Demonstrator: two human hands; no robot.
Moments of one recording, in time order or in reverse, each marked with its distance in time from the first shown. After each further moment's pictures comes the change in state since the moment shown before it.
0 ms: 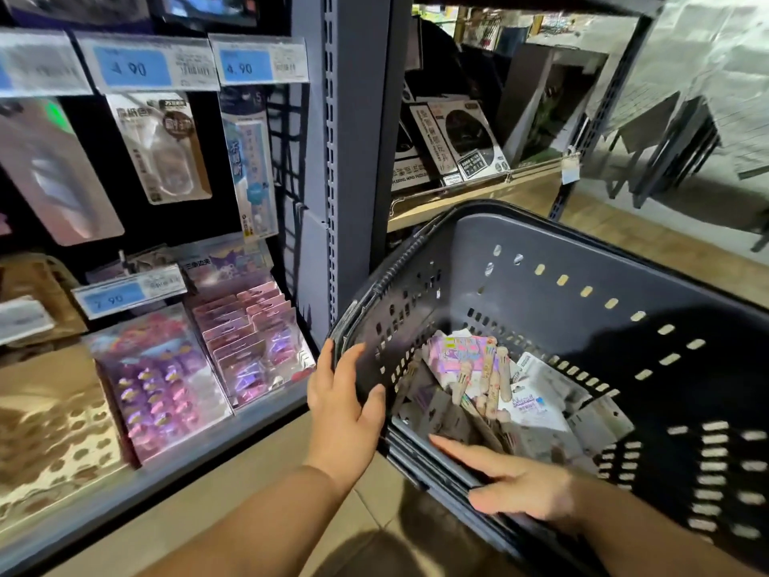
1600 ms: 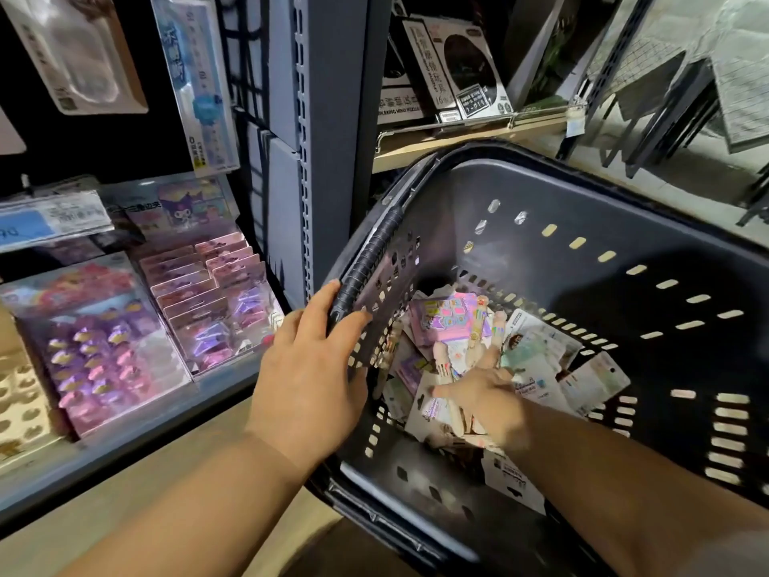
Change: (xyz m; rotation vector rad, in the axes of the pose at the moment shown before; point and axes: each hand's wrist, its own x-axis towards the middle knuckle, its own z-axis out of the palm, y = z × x) left_hand 0.011 -0.006 -0.009 0.595 -0.058 0.330; right_hand 0.174 0.073 -0.058 -0.268 0.819 0.592
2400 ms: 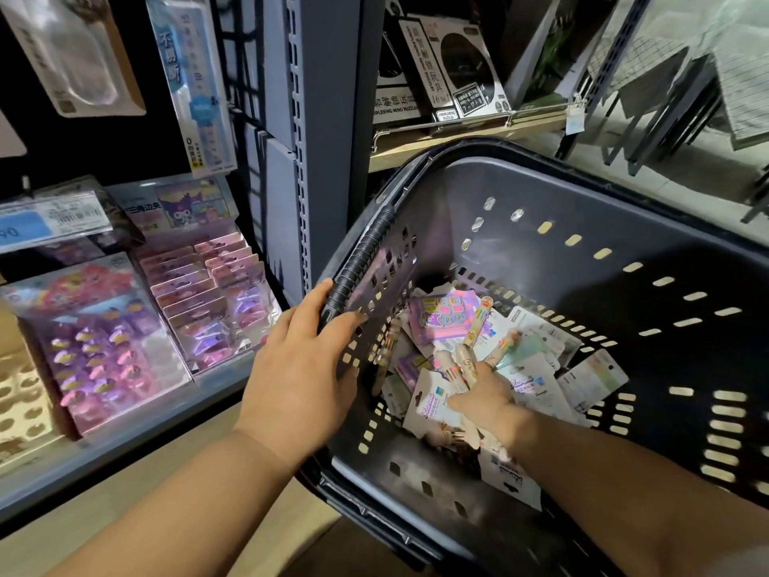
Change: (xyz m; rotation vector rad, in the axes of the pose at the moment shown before) left_hand -0.001 -0.004 0.004 -0.031 0.013 0.011; right_hand -0.013 0.021 0.001 0.045 0.002 -0.142
